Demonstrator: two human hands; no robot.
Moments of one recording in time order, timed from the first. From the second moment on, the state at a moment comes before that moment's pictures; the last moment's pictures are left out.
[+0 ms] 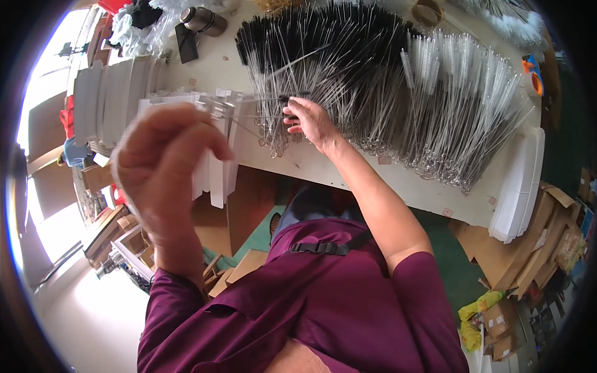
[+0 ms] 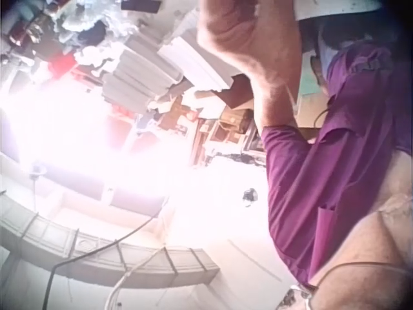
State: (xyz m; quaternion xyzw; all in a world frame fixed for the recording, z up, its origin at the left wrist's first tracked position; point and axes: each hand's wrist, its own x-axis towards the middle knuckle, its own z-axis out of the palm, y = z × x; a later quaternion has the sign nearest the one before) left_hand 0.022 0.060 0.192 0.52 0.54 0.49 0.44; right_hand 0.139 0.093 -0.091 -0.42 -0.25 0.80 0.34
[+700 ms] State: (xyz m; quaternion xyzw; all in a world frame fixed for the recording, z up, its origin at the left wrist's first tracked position) left_hand 0.010 0.070 0.259 0.60 0.58 0.39 0.39; right_hand 0.171 0.103 0.088 -0.33 -0.61 0.44 0.57
